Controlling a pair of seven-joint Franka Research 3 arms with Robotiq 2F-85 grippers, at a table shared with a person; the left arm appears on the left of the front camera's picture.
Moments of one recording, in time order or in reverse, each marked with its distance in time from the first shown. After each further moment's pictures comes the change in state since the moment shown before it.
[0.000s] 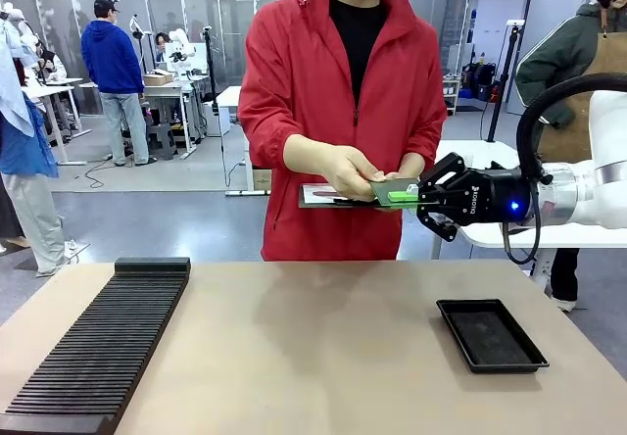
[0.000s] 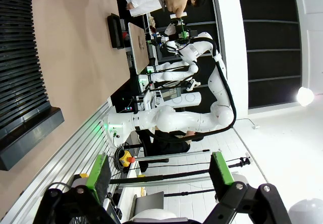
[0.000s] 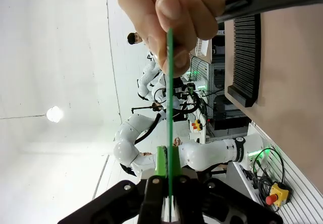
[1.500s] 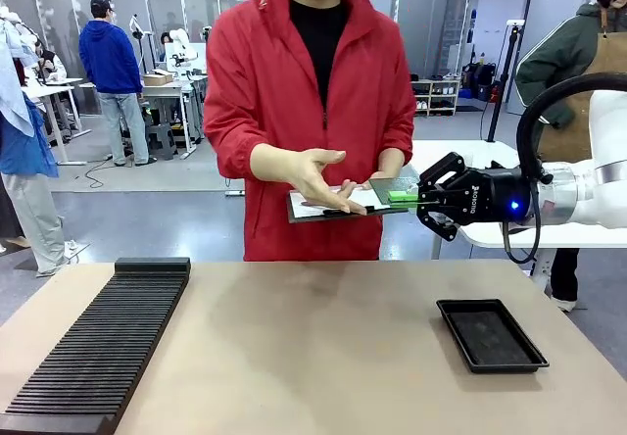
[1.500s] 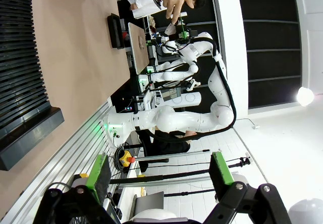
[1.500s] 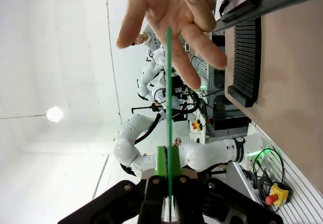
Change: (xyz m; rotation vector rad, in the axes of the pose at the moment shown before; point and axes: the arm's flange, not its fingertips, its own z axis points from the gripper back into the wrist) left arm 0.000 0.000 0.000 0.000 0.000 0.000; right arm 0.000 0.001 0.000 0.000 0.000 0.002
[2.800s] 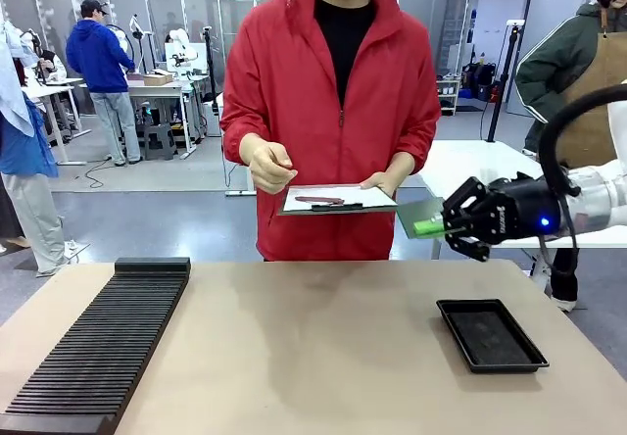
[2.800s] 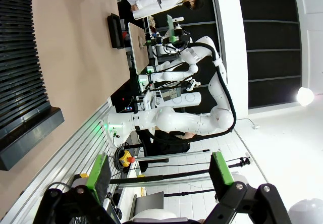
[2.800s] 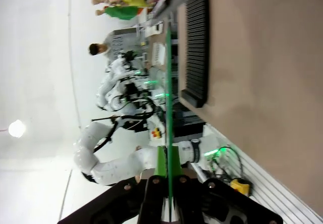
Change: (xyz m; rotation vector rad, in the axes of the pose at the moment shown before) left arm 0.000 0.000 0.000 0.000 0.000 0.000; right arm -0.016 -0.020 0.041 -0.231 -0.070 0.038
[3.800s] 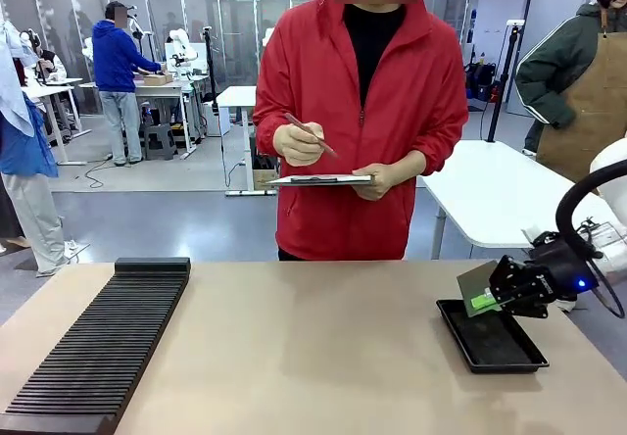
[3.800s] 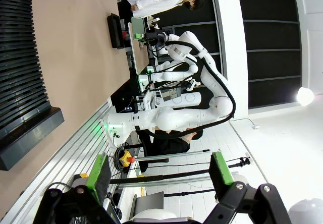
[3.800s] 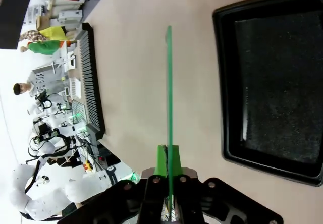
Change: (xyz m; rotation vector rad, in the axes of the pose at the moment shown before) left arm 0.000 0.000 0.000 0.000 0.000 0.000; right arm 0.039 -0.126 0.062 -0.385 -0.137 -0.019
